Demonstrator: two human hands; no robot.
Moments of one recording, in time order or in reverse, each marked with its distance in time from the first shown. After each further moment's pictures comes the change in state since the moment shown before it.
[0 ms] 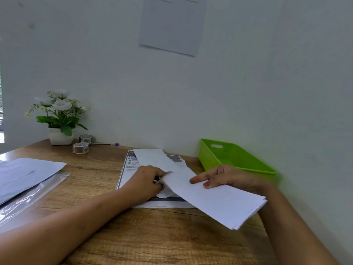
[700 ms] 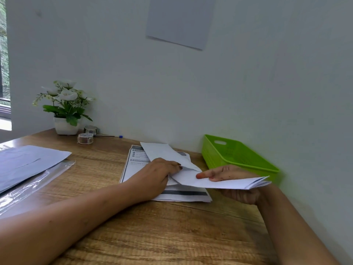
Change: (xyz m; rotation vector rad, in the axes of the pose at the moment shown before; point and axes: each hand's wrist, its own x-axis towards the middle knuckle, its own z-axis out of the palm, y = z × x) left_hand -0.006 0.014 0.003 0.182 0.001 0.226; right_hand 0.021 0.036 -0.011 0.310 0.037 -0.008
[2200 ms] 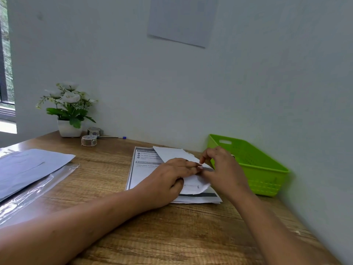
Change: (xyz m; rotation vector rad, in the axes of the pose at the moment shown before) left_hand -0.005 0.019 -0.007 -0.191 0.129 0.183; right_hand 0.018 -0.008 0.057 -1.081 0.810 -0.429
